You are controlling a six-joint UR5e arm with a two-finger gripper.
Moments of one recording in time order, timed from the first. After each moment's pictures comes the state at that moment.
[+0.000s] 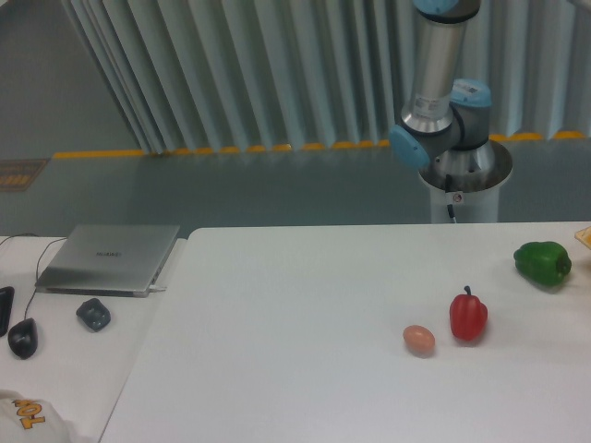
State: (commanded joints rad) arm 2.93 -1.88 -1.57 -1.11 1.51 1.81
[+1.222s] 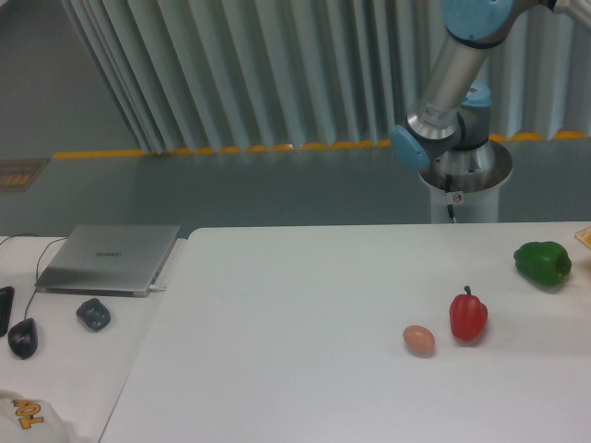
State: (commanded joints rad) arm 2.92 -2.01 -1.57 -0.98 1.50 1.81
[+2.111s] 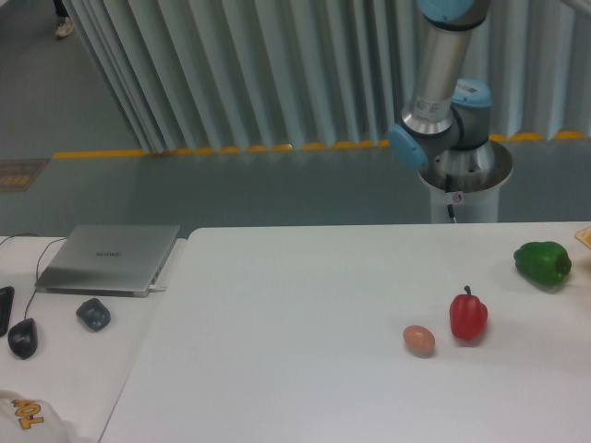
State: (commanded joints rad) arm 2.76 -1.85 -1.52 -1.10 1.49 1.60
